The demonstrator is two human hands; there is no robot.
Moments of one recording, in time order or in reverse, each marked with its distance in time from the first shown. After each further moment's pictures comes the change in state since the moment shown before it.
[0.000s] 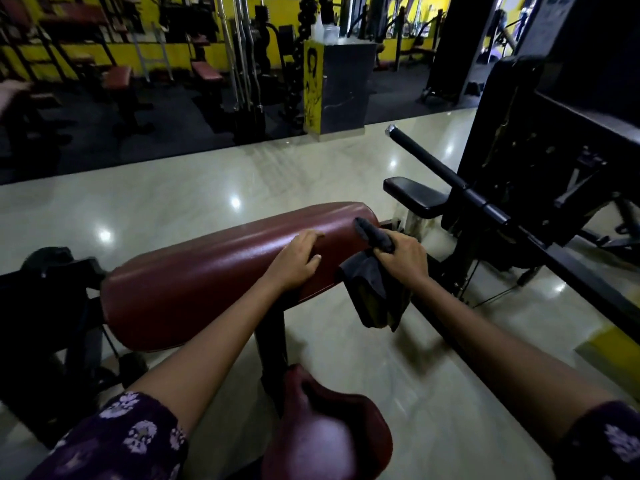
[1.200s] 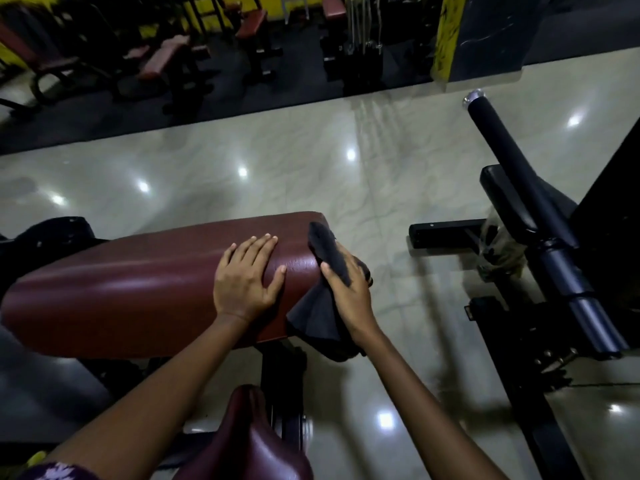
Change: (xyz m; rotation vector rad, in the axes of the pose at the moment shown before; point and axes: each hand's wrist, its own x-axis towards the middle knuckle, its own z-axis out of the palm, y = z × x) left_hand 0.122 0.012 0.100 0.819 0.433 -0.413; right_hand 0.148 0.121 0.101 1.107 -0.537 0.067
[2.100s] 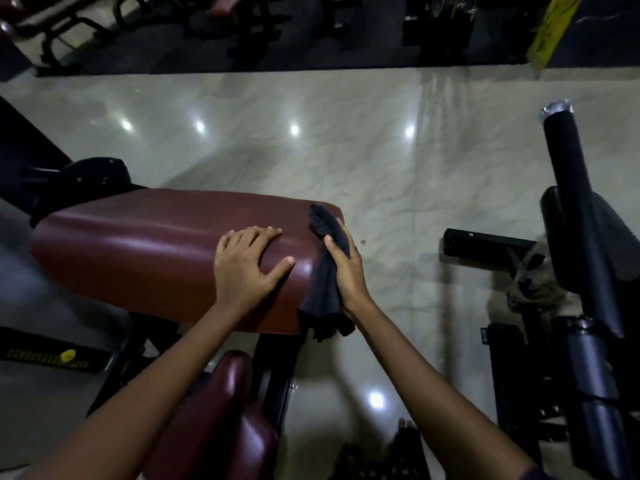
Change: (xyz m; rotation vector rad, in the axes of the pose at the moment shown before) left_hand 0.016 0.023 -0.009 -0.053 -0.055 -0.268; right_hand 0.074 0.000 -0.004 0.276 -0.213 0.272
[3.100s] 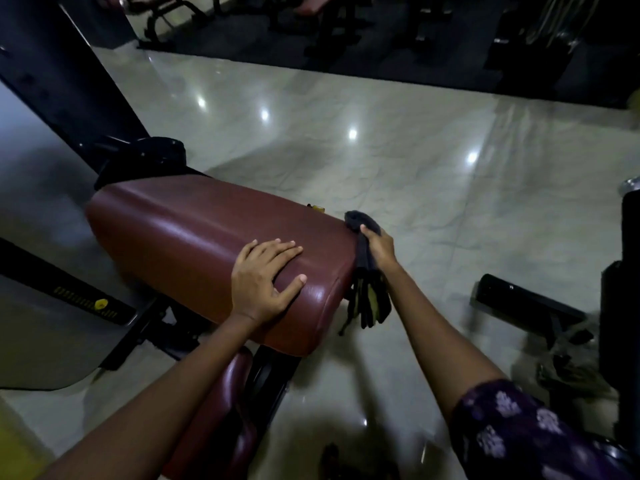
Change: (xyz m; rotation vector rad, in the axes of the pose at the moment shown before) left_hand -0.002 0.015 0.008 -0.018 0.064 -0.155; right_hand 0.136 -0.012 -0.015 -0.231 0.028 0.254
